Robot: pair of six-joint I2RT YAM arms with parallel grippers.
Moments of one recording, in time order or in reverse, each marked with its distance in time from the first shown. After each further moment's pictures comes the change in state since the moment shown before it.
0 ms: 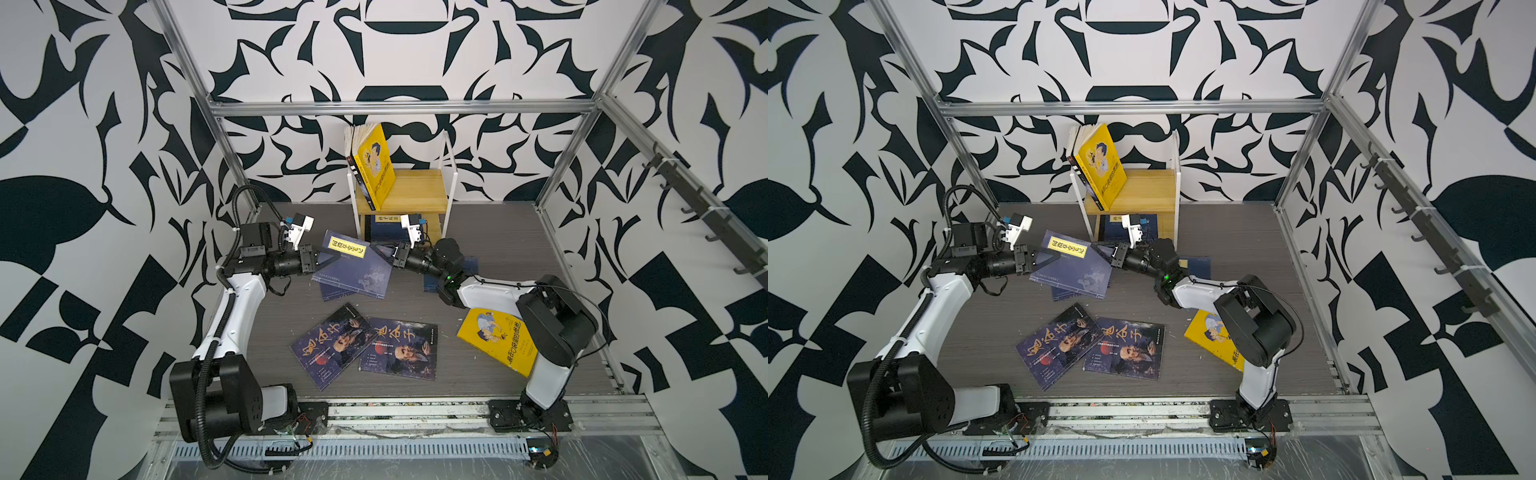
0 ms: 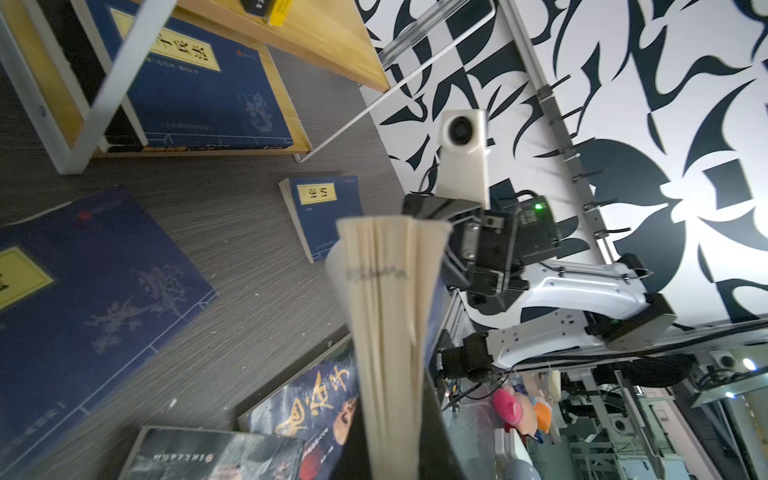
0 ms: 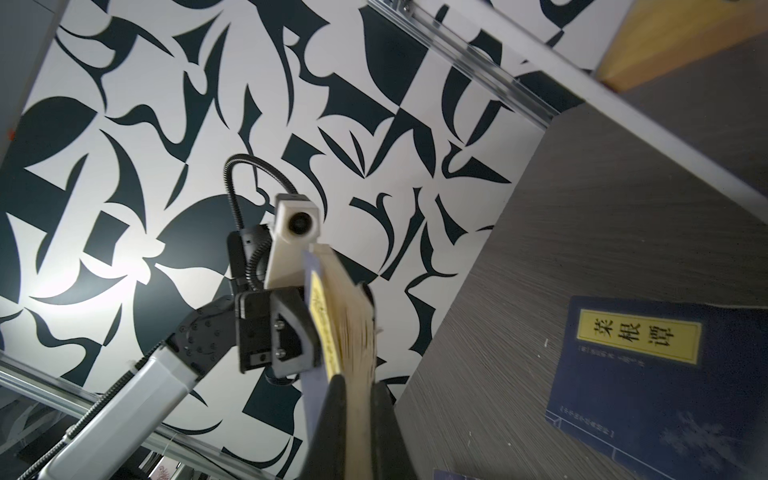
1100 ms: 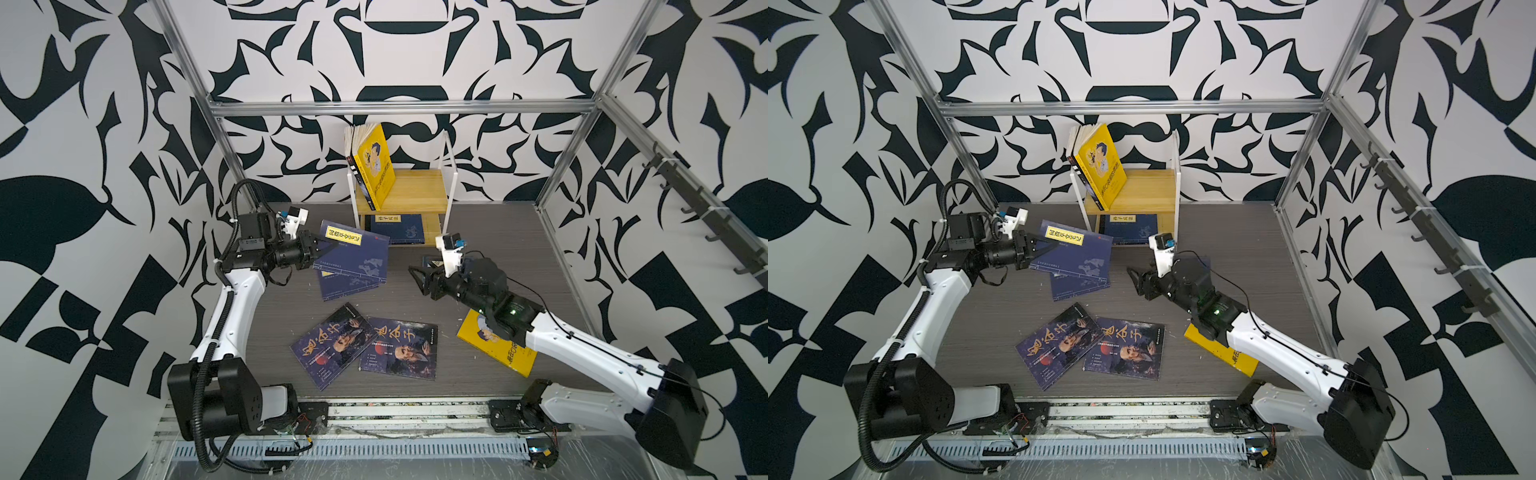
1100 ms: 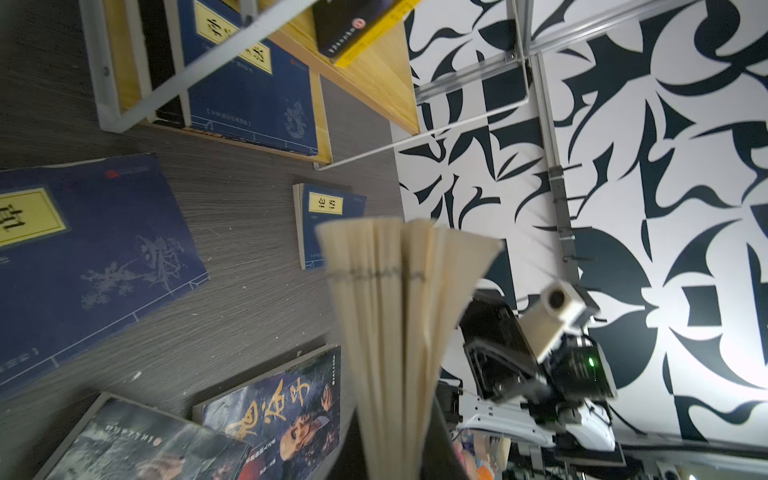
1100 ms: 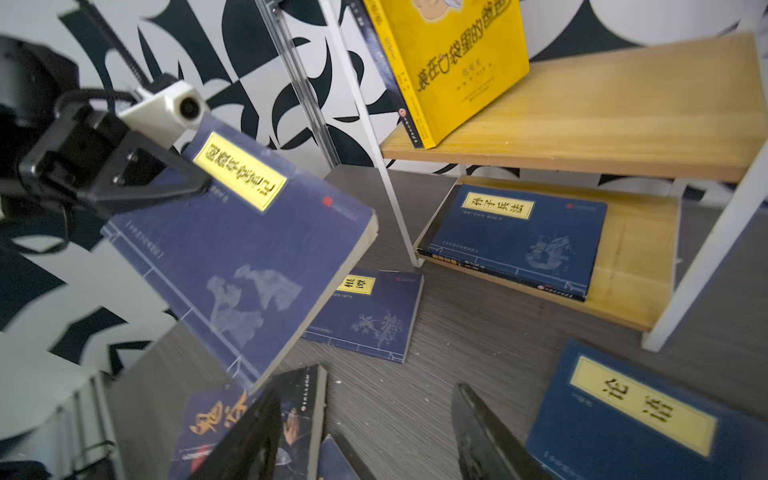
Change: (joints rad) left arm -0.009 0.004 0.046 0.073 -0.149 -0.417; right arm 0.163 -0.703 -0.203 -0.910 0.678 -0.856
